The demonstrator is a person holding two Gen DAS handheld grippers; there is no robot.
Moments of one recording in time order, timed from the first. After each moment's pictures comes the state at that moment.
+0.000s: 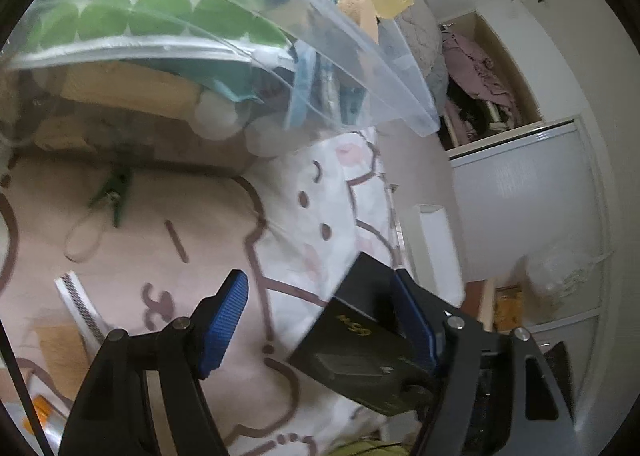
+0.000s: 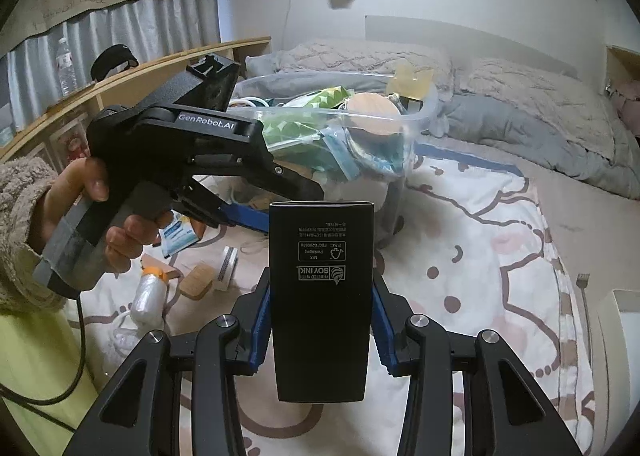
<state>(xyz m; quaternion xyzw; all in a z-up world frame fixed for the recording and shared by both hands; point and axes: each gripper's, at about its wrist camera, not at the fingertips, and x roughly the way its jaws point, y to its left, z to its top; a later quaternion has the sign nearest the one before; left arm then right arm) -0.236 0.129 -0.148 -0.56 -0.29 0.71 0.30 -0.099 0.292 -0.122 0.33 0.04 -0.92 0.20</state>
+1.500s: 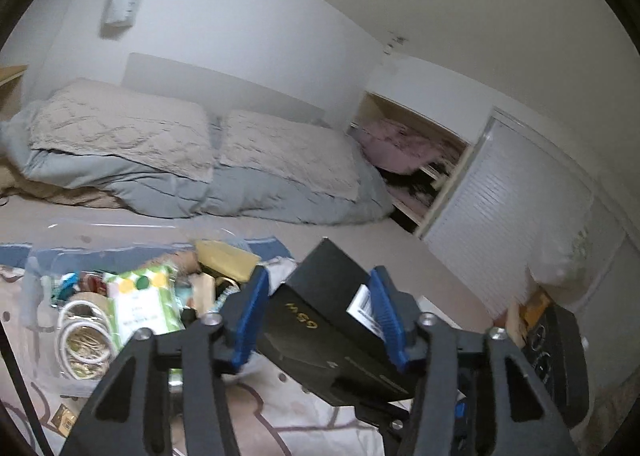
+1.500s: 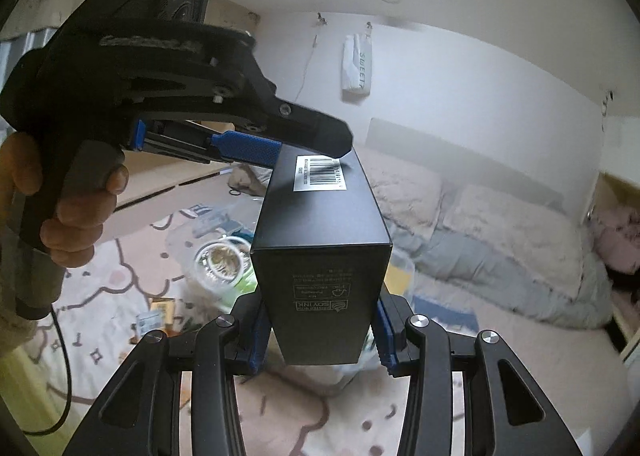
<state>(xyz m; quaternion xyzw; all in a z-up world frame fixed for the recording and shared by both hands) -0.239 0.108 0.099 -0.28 -0.15 0.89 0.33 -0.150 0.243 0.034 0.18 0.14 -0.96 0.18</state>
